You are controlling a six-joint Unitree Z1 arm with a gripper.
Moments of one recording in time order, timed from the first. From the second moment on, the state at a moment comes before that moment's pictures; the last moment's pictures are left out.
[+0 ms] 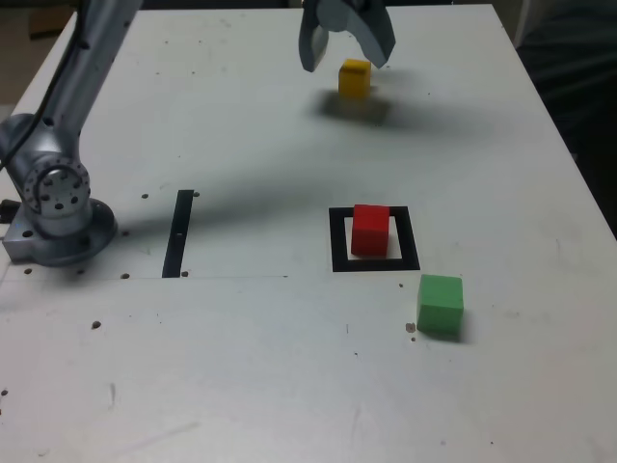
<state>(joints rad) 0.63 2.30 -2.08 1.46 0.18 0.95</state>
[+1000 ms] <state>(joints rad) 0.64 2.49 -2.29 1.52 0.20 0.91</state>
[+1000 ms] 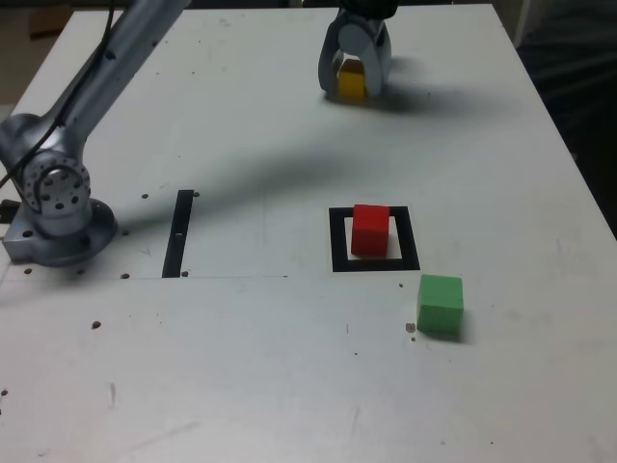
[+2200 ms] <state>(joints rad) 0.43 2.15 -1.94 1.50 0.17 0.64</state>
